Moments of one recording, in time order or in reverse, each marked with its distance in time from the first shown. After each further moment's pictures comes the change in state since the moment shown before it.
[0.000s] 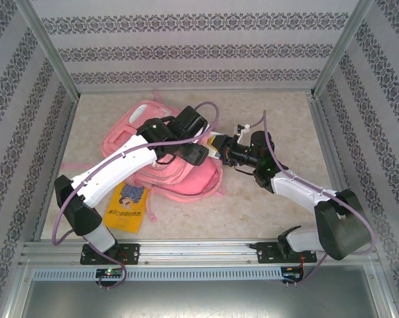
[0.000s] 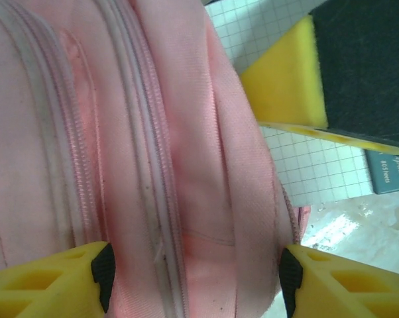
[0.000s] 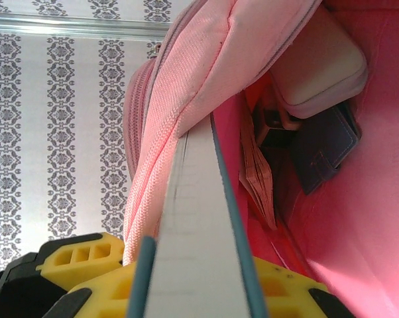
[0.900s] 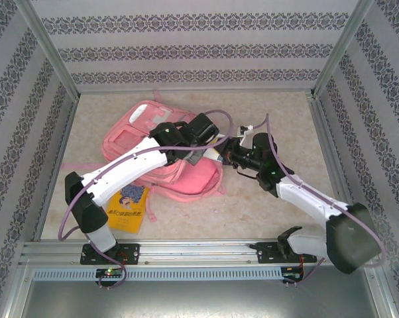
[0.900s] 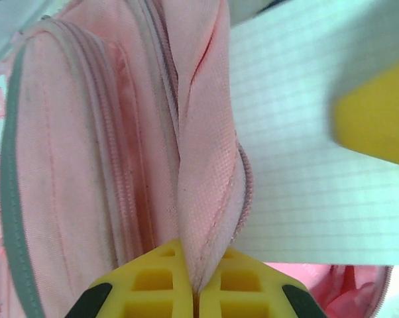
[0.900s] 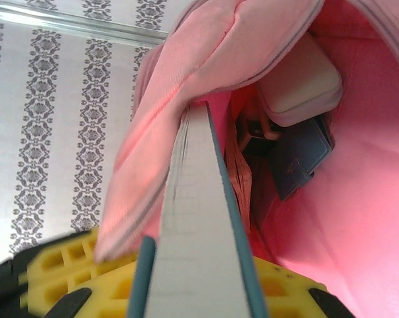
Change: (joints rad) left arm -0.038 0.041 0.034 -0.025 -0.262 0.063; right arm 0.032 -0.140 -0.006 -0.189 0.100 -0.174
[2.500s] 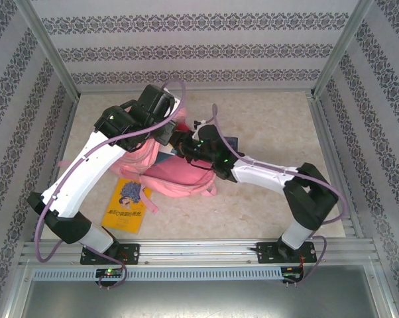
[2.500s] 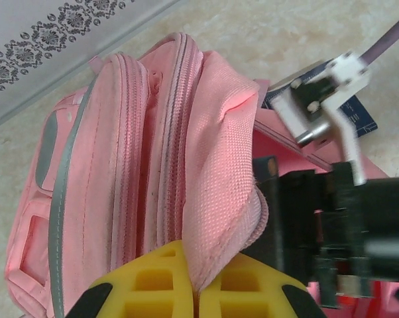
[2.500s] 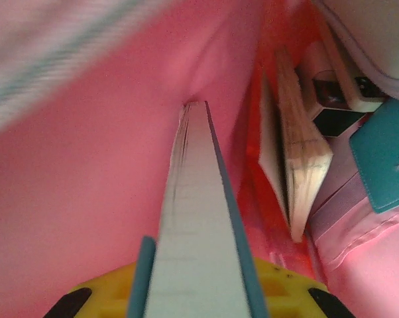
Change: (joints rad) left arm 0.192 -0.169 0.133 -0.089 0.127 0.093; right arm 0.327 0.494 0.417 0.076 0.262 0.249
